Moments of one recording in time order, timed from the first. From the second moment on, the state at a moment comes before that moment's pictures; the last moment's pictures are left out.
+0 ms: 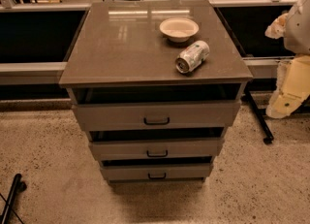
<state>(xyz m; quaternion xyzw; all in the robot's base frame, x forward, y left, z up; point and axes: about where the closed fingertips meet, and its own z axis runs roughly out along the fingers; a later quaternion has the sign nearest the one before) 0.438 -0.217 0.976 -0.60 0.78 -0.03 0.16</state>
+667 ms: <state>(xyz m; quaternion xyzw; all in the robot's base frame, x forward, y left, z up) 0.445 -0.214 0.963 -0.61 0.78 -0.01 0.16</state>
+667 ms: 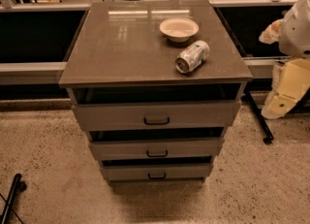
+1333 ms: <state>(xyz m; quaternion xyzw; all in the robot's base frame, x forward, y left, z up) 0.448 -0.203 0.805 -0.57 0.79 0.12 0.18</state>
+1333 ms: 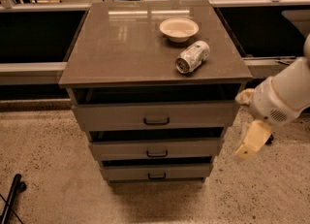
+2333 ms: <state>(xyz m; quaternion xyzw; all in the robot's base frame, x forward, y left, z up) 0.463 -0.187 0.748 -0.58 0.79 0.12 0.16</state>
